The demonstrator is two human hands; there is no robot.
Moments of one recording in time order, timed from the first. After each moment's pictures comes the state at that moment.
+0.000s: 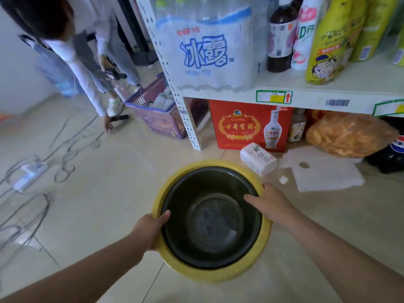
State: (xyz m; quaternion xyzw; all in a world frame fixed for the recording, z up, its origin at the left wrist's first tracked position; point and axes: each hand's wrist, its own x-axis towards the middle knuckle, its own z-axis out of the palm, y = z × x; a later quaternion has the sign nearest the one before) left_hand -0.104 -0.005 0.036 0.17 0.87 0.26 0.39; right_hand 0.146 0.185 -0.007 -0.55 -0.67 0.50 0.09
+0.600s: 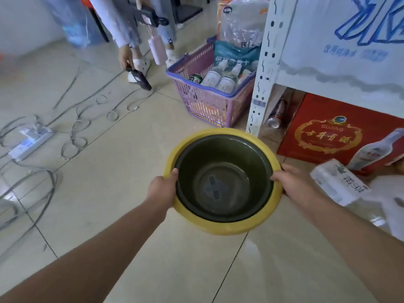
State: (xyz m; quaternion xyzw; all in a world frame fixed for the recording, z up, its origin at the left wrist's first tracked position) left_hand -0.353 0.069 -0.012 0.07 0.86 0.38 0.34; right_hand -0.104 0.237 -0.002 -0.57 -0.61 0.54 0.10
